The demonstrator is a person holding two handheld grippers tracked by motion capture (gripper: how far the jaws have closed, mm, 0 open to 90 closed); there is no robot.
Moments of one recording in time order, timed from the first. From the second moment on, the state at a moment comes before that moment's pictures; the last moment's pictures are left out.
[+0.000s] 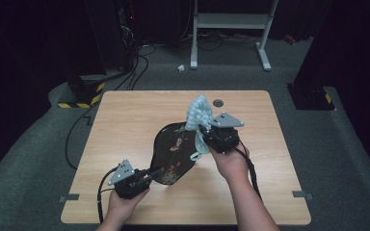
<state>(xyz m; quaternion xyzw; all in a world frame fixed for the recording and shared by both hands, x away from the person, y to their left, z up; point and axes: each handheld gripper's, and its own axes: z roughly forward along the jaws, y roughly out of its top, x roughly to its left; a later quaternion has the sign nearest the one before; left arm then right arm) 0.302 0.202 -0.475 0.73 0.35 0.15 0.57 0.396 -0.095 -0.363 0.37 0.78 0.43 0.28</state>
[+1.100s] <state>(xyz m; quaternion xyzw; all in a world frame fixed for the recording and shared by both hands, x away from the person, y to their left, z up) 0.302 0.202 -0.475 0.72 0.35 0.15 0.58 0.408 -0.103 -0.454 0.41 0.80 0.37 0.22</state>
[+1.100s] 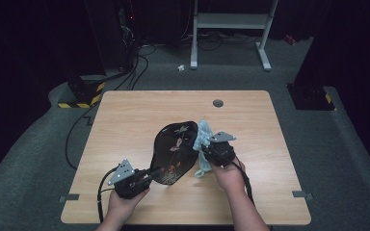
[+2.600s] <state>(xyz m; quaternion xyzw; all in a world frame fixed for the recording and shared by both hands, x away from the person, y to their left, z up) 0.303 0.201 -0.476 0.72 0.35 0.15 0.58 0.395 -0.102 -0.508 0.41 0.83 0.34 0.16</state>
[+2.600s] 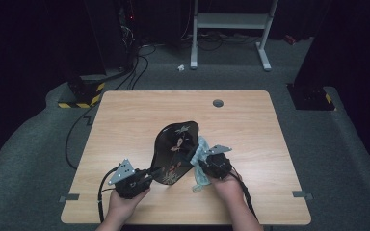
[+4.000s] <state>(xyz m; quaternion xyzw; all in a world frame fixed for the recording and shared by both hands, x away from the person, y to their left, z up) 0.302 0.196 -0.475 0.73 0.35 0.15 0.57 0.400 -0.111 -0.478 0.42 0.81 0.38 0.18</state>
